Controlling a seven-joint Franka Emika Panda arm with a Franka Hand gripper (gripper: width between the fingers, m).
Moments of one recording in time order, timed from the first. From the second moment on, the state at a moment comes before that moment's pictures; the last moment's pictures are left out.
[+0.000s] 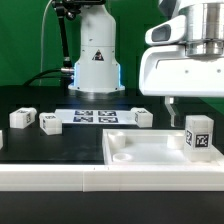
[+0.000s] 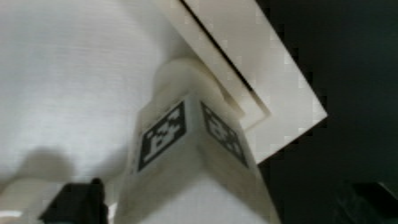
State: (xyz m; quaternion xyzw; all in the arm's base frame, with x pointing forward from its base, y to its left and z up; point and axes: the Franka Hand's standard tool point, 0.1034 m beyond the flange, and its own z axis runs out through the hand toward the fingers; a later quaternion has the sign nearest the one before) arm 0.627 0.120 0.079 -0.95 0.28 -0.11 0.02
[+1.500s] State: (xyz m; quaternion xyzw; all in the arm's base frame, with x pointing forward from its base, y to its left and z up) arm 0.622 0.112 0.072 -0.99 0.08 -0.12 -0.01
